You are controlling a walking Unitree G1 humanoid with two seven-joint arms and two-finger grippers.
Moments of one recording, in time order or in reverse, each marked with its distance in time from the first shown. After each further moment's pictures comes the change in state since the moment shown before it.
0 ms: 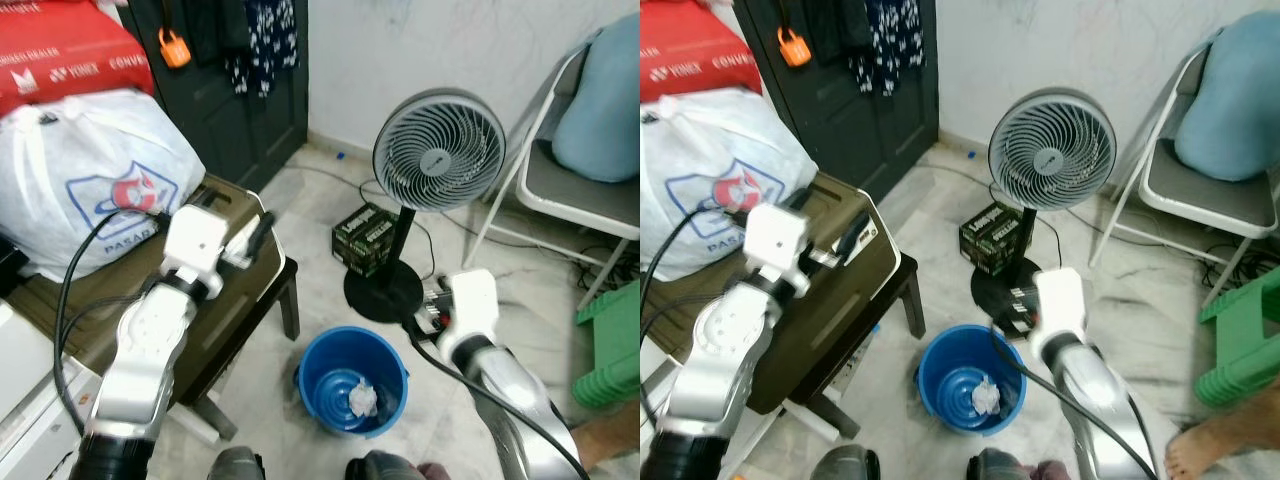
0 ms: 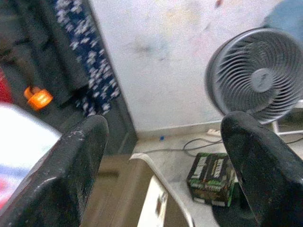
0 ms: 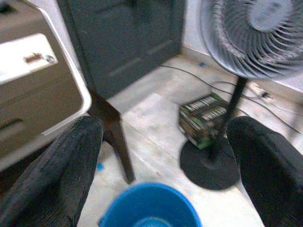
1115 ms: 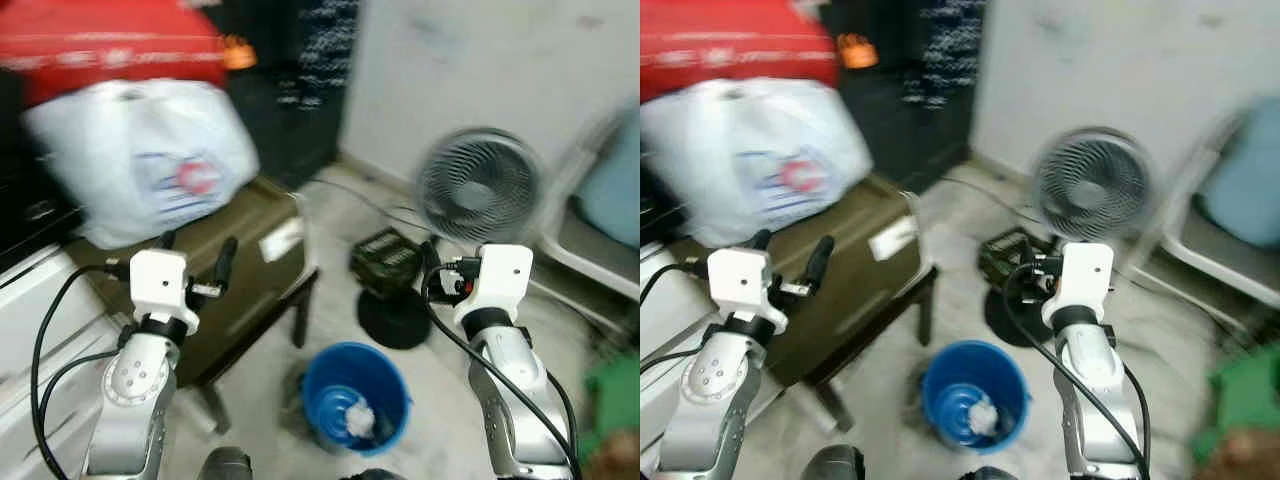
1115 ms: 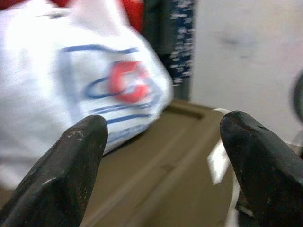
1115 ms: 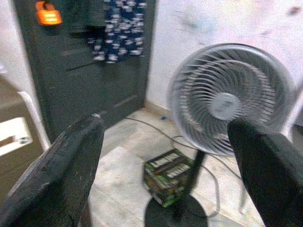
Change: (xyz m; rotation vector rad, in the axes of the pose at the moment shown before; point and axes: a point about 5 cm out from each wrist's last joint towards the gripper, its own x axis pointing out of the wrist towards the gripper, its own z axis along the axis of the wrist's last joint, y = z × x) left arm -0.038 -0.001 -0.025 -0.133 0.068 0.197; right arm 0.010 -0.007 0.038 -0.001 -0.193 -0.281
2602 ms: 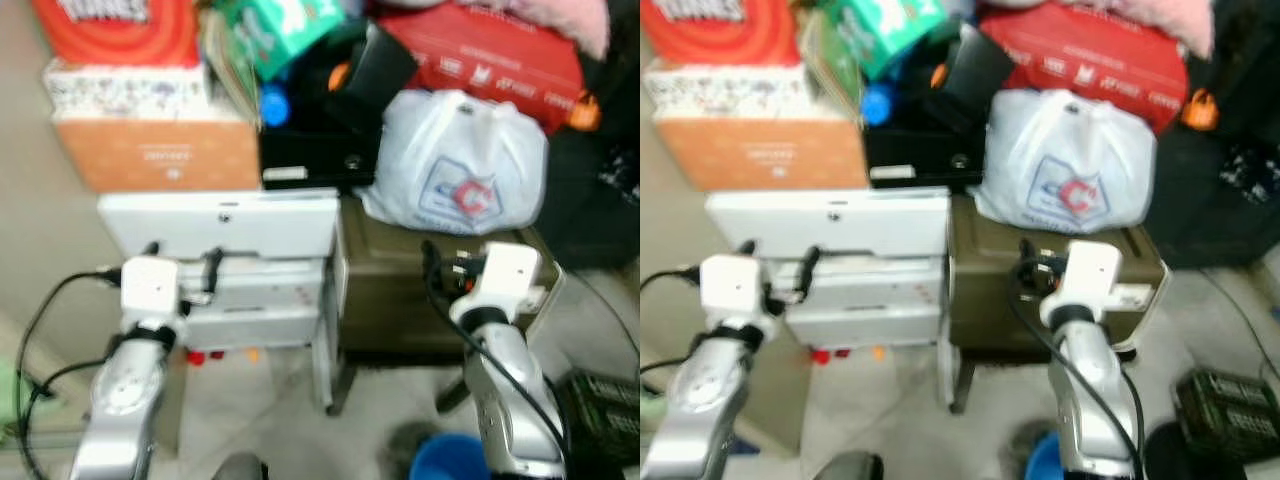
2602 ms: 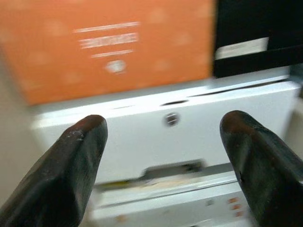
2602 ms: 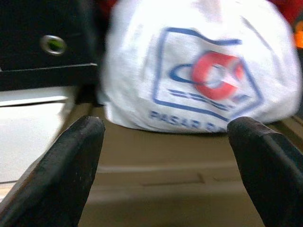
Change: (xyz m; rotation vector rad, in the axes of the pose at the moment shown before) left arm -0.009 0.007 -0.006 0.052 0.075 0.045; right arm 0.003 0.002 0.002 0.085 0.001 -0.026
